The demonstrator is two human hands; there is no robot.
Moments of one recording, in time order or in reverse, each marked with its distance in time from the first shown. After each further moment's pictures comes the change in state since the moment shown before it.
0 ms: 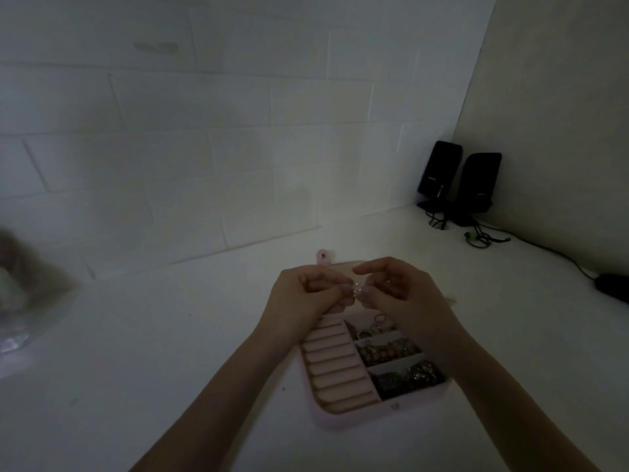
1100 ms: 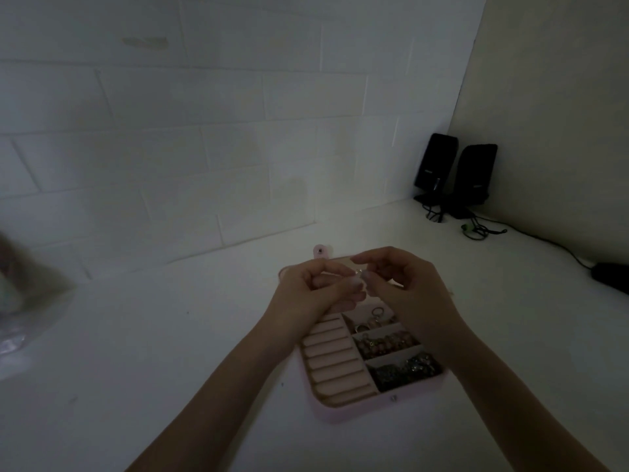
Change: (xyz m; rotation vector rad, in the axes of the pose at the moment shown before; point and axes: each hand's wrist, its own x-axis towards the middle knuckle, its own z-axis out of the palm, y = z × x) left_hand 0.000 -0.005 0.005 -0.151 -0.093 0.004; right_hand -0.002 -0.006 0.000 -0.037 0.061 -0.088
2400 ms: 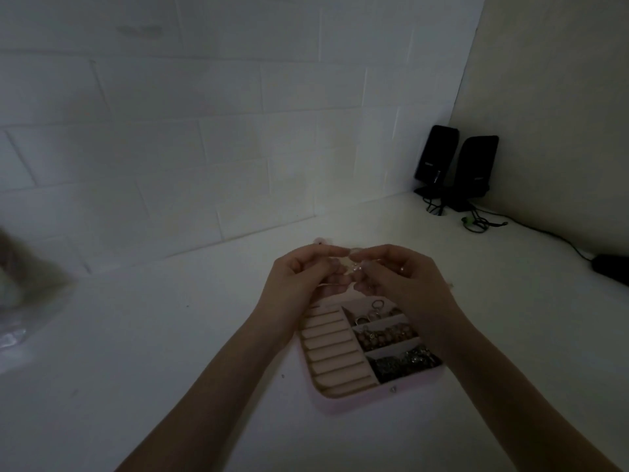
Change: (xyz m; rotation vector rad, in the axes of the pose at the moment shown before) left_hand -0.003 0.011 -0.002 -0.068 0.082 0.008; right_hand -0.002 -0.002 0.003 0.287 0.019 0.223
